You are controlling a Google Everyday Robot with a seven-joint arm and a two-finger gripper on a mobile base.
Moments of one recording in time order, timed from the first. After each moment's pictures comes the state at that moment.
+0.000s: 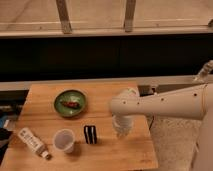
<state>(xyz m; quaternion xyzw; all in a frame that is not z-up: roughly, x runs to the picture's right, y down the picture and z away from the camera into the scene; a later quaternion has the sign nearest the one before) 0.067 0.244 0.722 -0.29 0.28 0.63 0.67</state>
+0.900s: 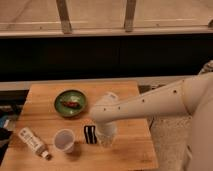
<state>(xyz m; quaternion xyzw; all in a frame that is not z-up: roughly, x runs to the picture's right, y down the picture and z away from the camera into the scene) -0.014 0.265 0.694 -0.32 0.27 0.58 0.70</state>
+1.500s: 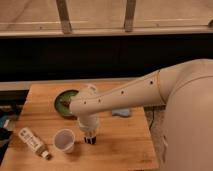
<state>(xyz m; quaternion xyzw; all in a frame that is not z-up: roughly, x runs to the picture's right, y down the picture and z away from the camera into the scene) -0.084 0.220 0.705 -0.30 0.21 0.57 0.74</state>
